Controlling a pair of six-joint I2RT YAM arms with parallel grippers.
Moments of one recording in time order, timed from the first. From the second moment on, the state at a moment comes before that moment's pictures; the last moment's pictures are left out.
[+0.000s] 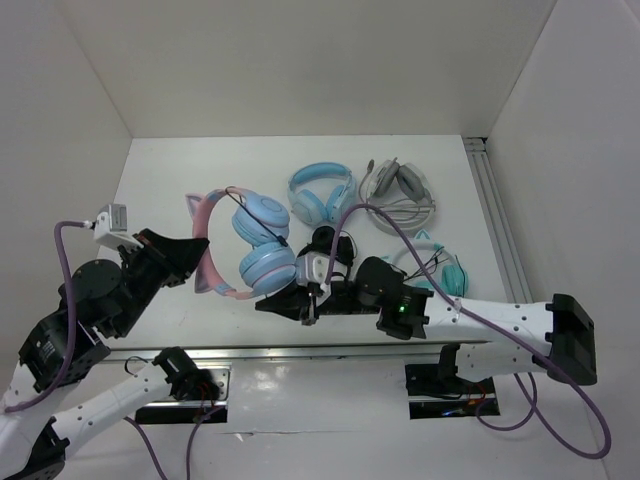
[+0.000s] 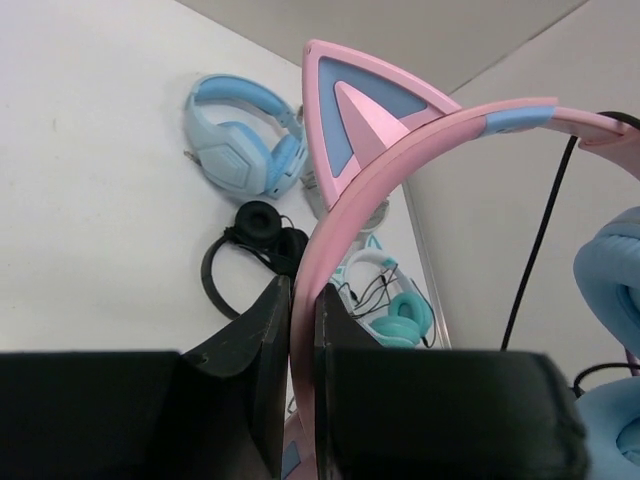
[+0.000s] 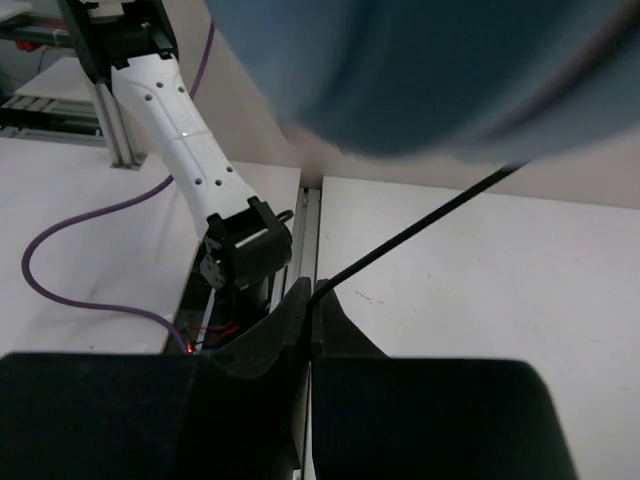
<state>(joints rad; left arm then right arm) -0.74 0.52 1.13 -0.75 -0.44 -0.82 1.23 1.15 0.80 0.48 -0.36 -0.07</state>
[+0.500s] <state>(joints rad) -0.74 0.52 1.13 -0.76 -0.51 -0.85 1.41 1.20 0.76 0.63 -0.32 -0.07</state>
